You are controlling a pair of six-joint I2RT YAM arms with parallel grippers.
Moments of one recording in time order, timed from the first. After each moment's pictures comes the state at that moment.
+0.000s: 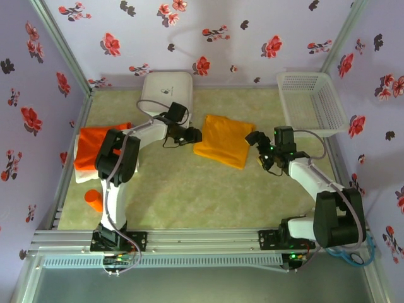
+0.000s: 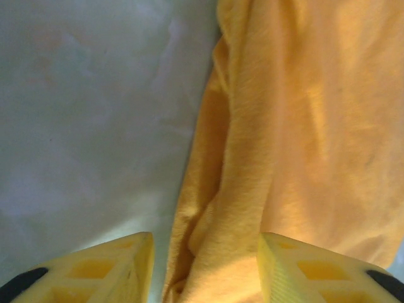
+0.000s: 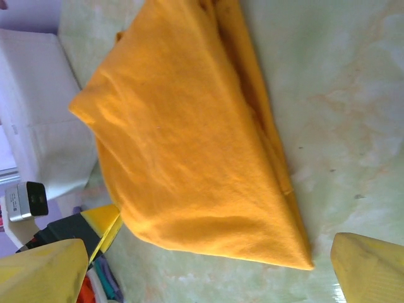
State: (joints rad) left arm -0.51 2.09 1.46 -0.43 0.39 -0.49; right arm 0.15 1.30 0.69 -0.21 -0.38 1.06
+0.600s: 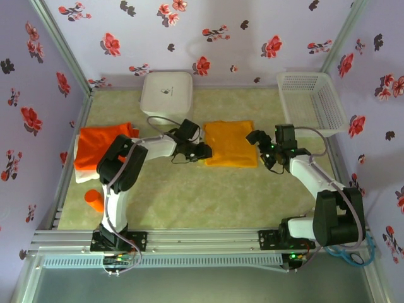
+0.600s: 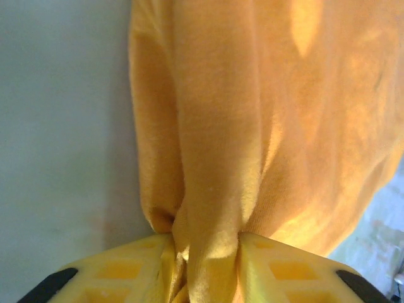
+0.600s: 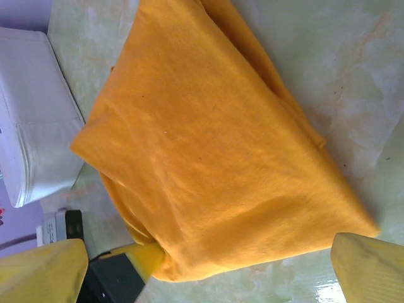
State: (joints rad) left arm -0.67 2.01 1.23 -0.21 0.43 -0.73; right arm 0.14 1.31 0.73 -0.27 -0.36 1.00
